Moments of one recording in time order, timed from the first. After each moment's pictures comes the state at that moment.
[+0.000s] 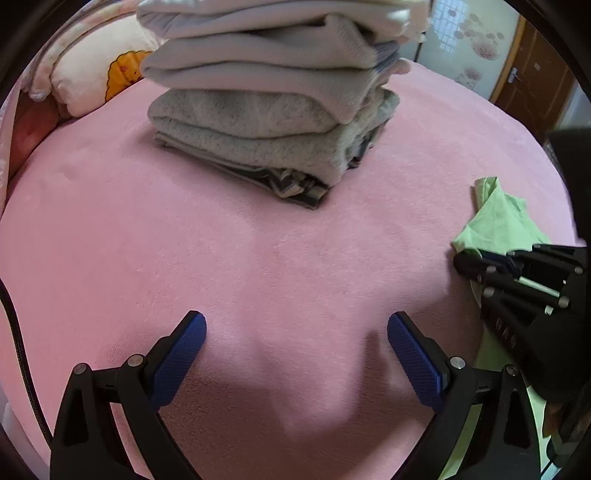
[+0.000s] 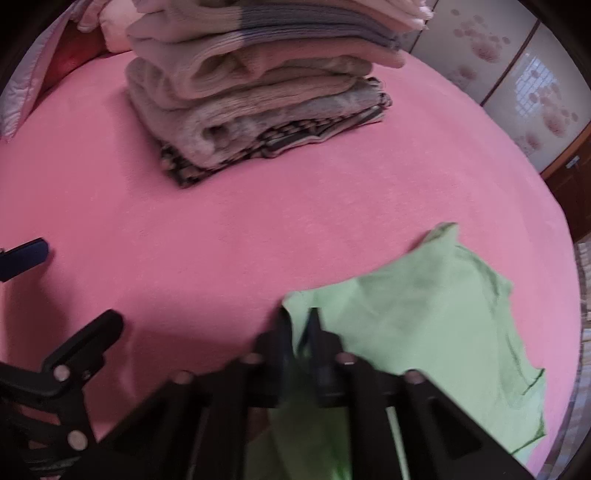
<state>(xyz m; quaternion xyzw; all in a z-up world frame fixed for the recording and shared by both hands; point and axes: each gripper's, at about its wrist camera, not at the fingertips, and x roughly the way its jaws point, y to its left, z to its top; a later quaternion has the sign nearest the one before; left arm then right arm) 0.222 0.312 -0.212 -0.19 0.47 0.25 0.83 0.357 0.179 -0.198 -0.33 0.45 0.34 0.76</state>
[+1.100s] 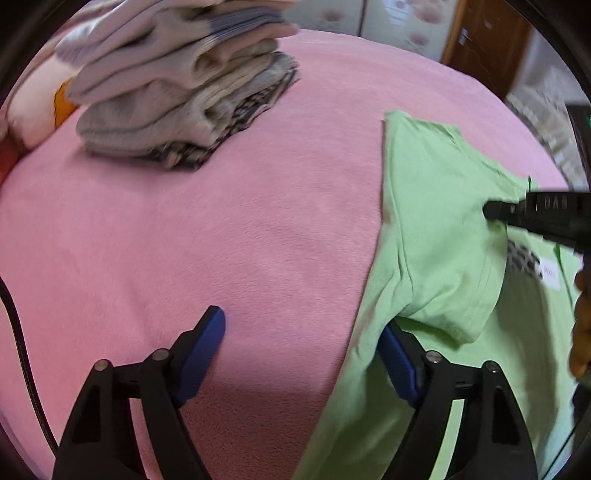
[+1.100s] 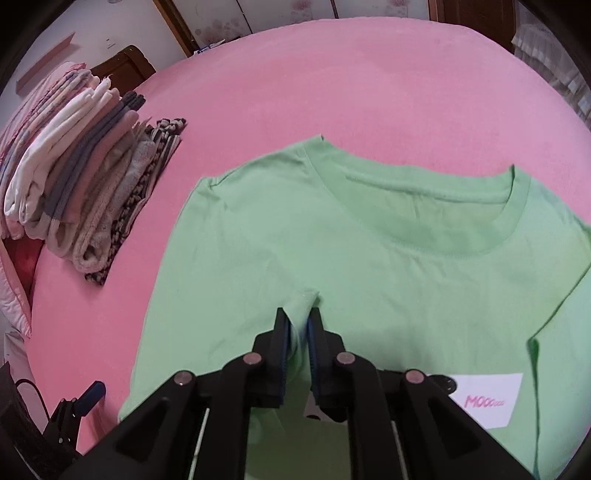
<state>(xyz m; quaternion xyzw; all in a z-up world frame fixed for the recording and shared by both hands) 0.233 0.228 -0.225 -0.16 0.49 0.18 0.84 0.446 0.007 -0.204 -0.01 0.56 0.24 0.80</state>
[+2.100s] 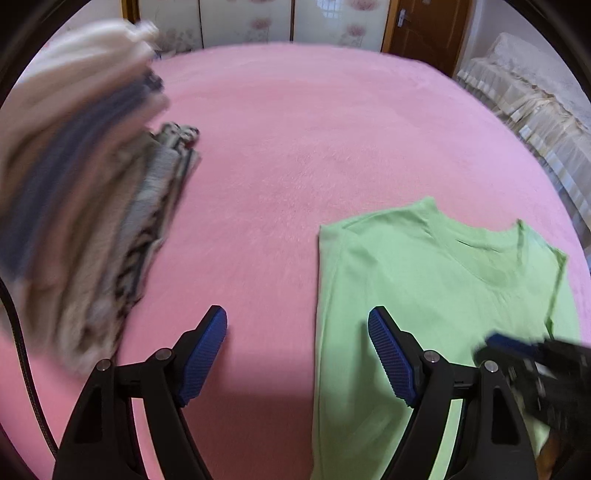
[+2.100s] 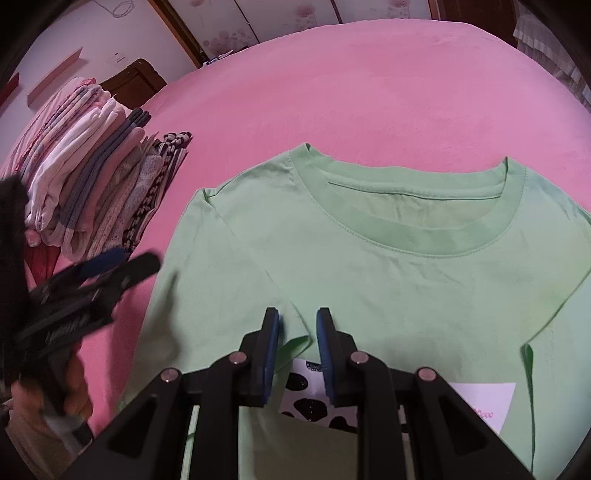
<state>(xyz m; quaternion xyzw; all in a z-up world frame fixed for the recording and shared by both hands) 0.420 0.244 -0.201 -0.08 0.51 0.08 0.85 0.456 -0.021 -0.205 0.02 0.55 0.27 0.79</state>
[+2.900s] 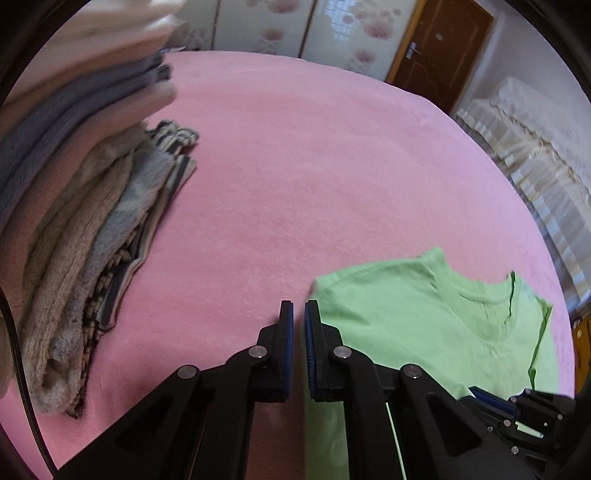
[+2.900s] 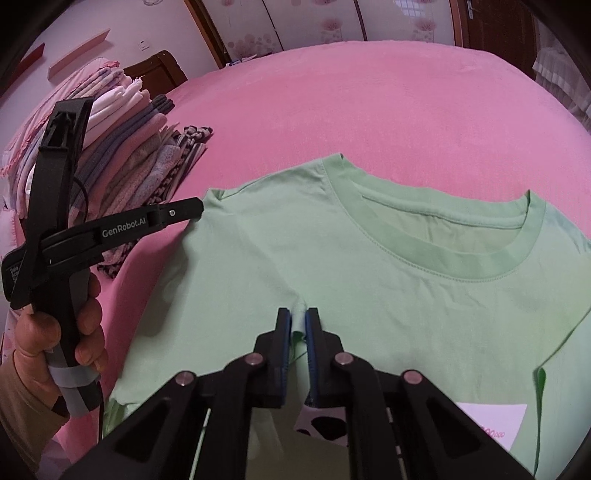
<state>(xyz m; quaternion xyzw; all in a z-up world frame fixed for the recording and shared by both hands) 0.419 0.297 -0.203 -0.17 0.45 0.07 0.87 0.449 0.001 -0.203 -0.03 0.50 0.29 0.81</state>
